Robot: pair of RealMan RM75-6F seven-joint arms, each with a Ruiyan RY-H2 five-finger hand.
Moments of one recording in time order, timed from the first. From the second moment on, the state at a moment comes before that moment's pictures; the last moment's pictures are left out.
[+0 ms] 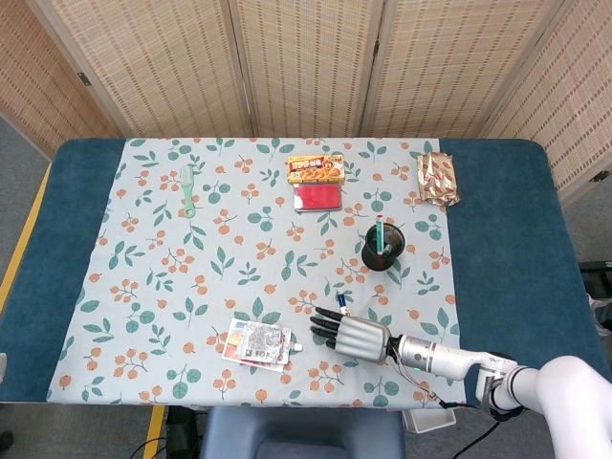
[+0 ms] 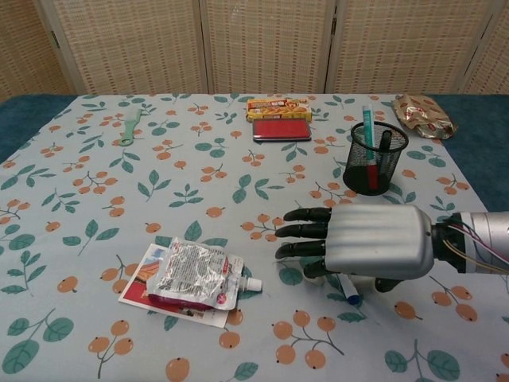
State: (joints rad) left arm 0.09 -1.02 -0.07 -1.67 1.50 1.72 0.00; right arm 0.83 -1.62 -0.20 -1.01 -2.04 1.07 -0.16
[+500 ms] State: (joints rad) left arm 0.09 -1.03 -0.07 -1.67 1.50 1.71 0.02; right arm 0.81 -1.47 -0.17 -1.18 -2.03 1.20 -0.25
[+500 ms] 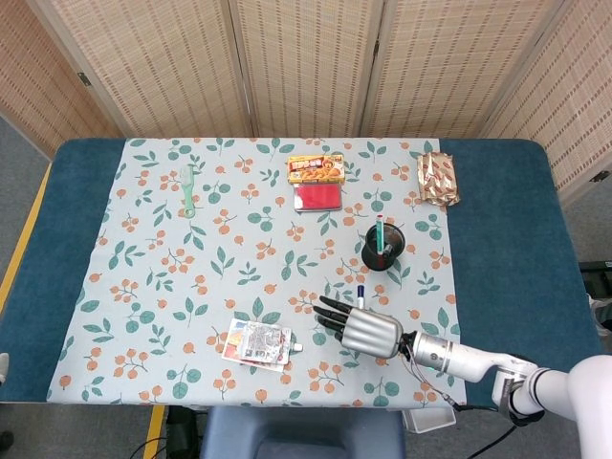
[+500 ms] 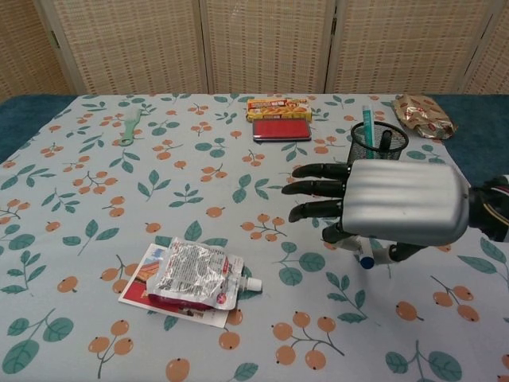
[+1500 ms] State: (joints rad) left arm 0.06 -1.05 -0.07 -1.66 1.47 1.65 0.05; right arm 0.72 -1.27 0.24 -1.60 -1.20 1.09 0.29
